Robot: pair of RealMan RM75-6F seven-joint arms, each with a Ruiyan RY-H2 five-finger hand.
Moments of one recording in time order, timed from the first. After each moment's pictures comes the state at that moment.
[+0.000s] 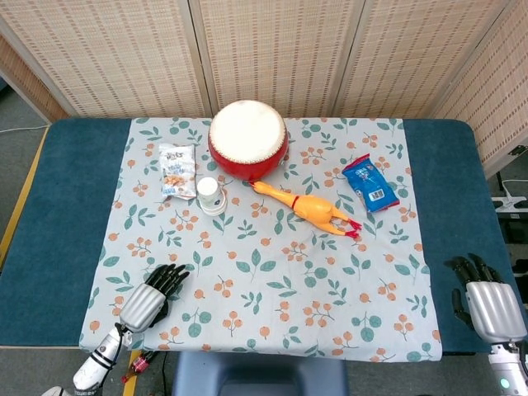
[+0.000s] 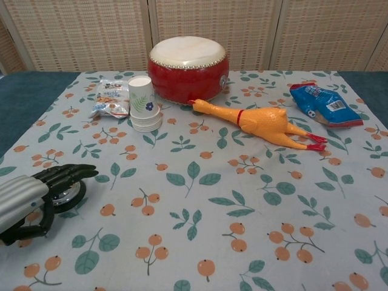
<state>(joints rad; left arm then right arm) -0.31 -1.84 0.13 -0.71 1.79 1.36 -0.28 0.03 -1.04 0.01 -1.80 -1.46 1.44 -0.25</state>
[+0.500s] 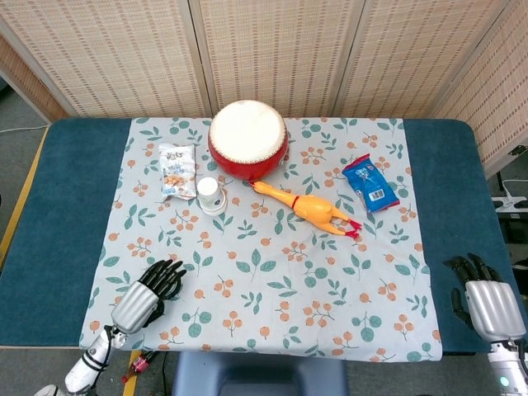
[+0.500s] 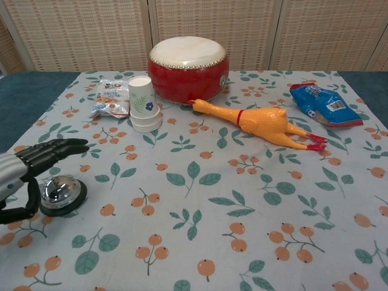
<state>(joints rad) -0.32 -1.80 0.14 -0.73 1.82 1.60 -0.29 0.04 -1.03 0.01 -1.80 -1.44 1.42 -0.25</state>
